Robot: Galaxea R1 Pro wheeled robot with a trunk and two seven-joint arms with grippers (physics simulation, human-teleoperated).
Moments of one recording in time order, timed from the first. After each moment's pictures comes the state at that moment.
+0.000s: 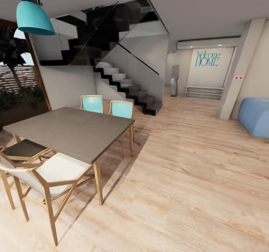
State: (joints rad) left arm 0.04 -0.01 0.02 -0.71 0.00 0.00 -0.01; right arm -0.07 -0.08 0.00 -0.50 0.01 -0.06 -0.01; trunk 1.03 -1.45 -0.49
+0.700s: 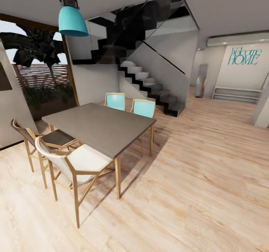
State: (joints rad) left arm 0.04 -0.01 0.02 -0.71 0.00 0.00 -0.01; right arm -0.07 -0.08 0.00 -0.50 0.01 -0.06 -0.01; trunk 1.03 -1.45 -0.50
